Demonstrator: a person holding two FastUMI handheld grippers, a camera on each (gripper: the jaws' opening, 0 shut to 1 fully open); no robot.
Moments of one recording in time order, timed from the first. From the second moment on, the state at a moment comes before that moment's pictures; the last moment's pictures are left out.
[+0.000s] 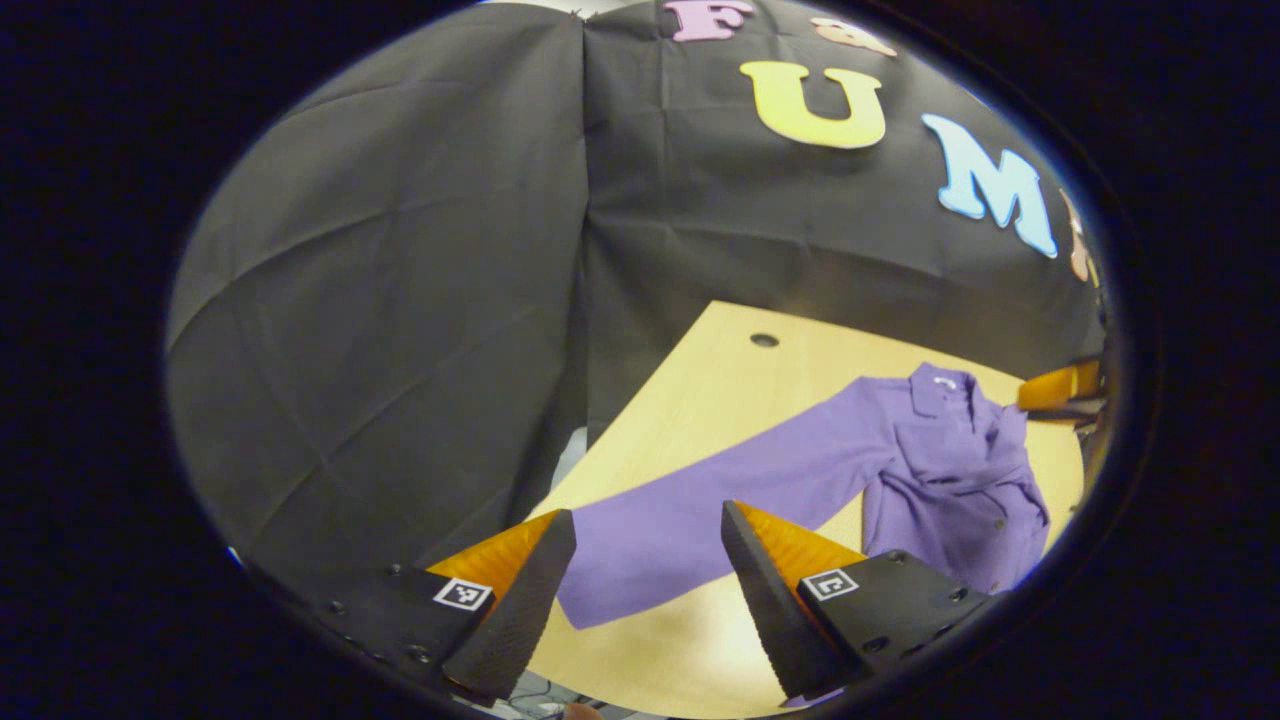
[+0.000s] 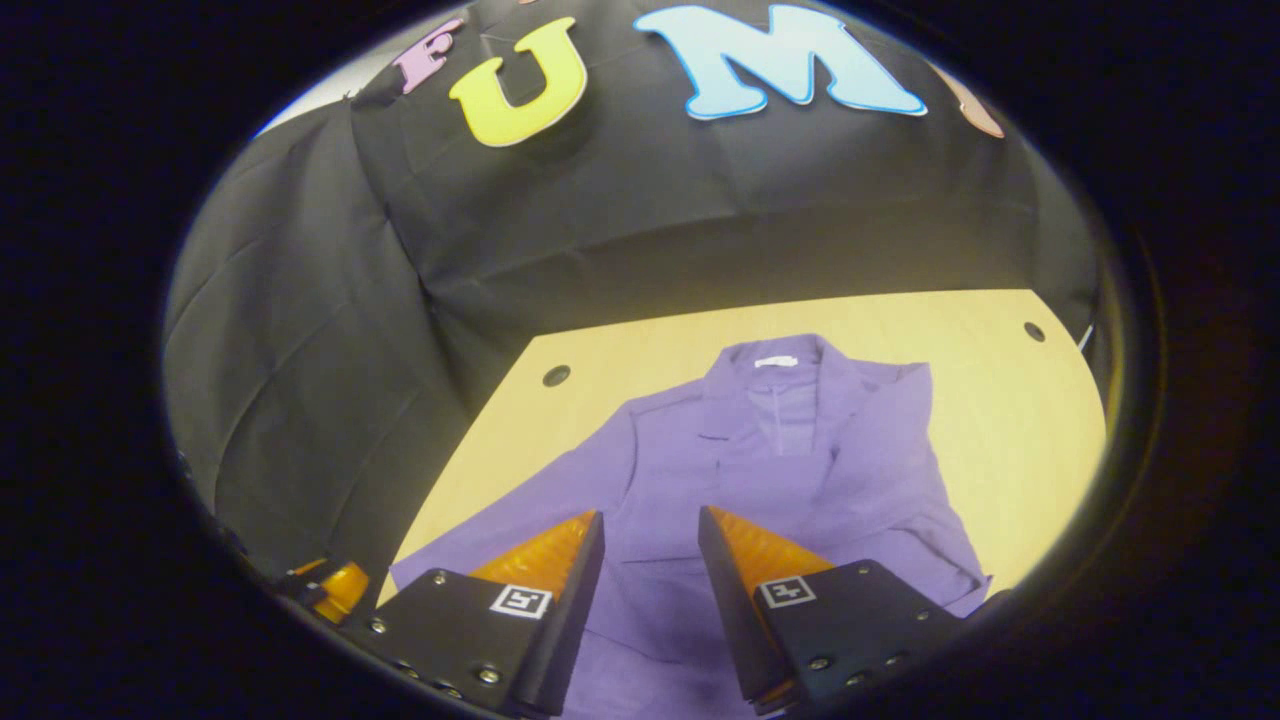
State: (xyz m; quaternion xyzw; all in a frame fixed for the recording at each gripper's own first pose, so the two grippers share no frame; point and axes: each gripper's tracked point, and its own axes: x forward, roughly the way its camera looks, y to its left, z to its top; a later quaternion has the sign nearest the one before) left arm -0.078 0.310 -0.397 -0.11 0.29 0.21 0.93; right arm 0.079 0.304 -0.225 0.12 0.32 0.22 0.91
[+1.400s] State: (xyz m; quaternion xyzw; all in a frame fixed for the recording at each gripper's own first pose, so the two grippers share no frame) left arm -0.073 0.303 -0.509 -0.14 0.38 0.26 0.88; right arm 0.060 0.187 -0.221 0.13 0.32 0.14 0.93
